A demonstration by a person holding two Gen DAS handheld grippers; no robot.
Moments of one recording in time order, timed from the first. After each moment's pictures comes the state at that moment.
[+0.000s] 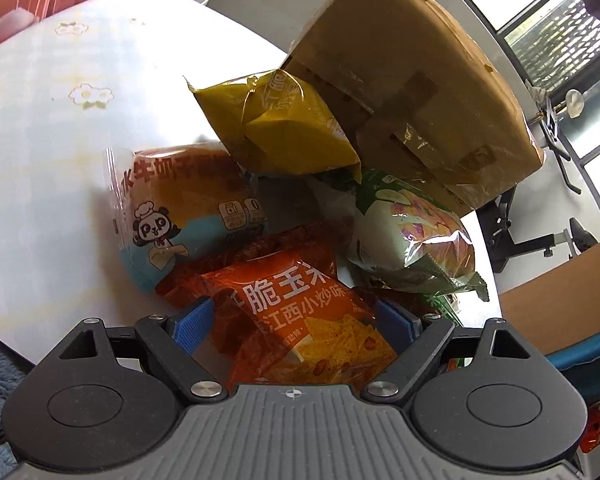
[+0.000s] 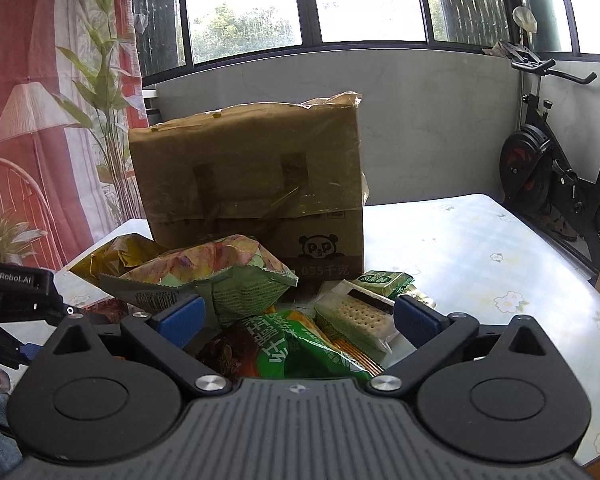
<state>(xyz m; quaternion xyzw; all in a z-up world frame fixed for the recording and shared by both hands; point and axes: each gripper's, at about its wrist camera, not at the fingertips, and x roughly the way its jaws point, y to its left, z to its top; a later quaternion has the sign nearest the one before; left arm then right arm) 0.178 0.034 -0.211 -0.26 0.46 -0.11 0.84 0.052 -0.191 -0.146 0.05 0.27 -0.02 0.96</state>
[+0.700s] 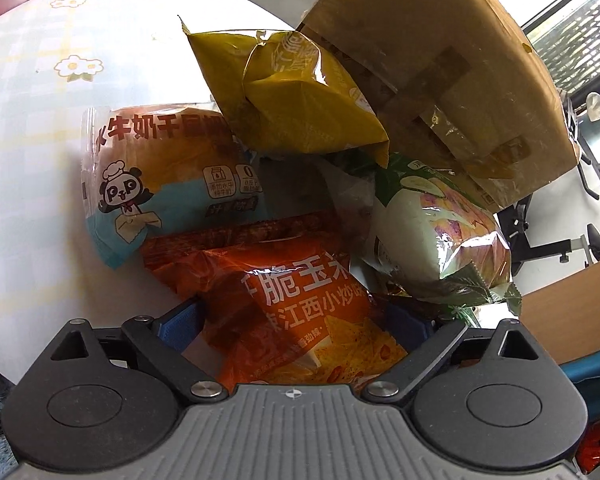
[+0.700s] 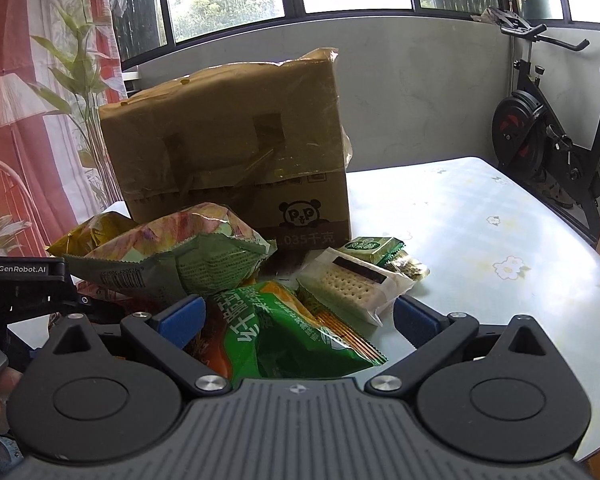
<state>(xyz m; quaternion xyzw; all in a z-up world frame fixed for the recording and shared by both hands) 0.208 0.011 -0.247 -0.26 0.47 -0.09 0.84 0.067 -0.206 -0.166 0.08 0.32 -0.04 0.95</state>
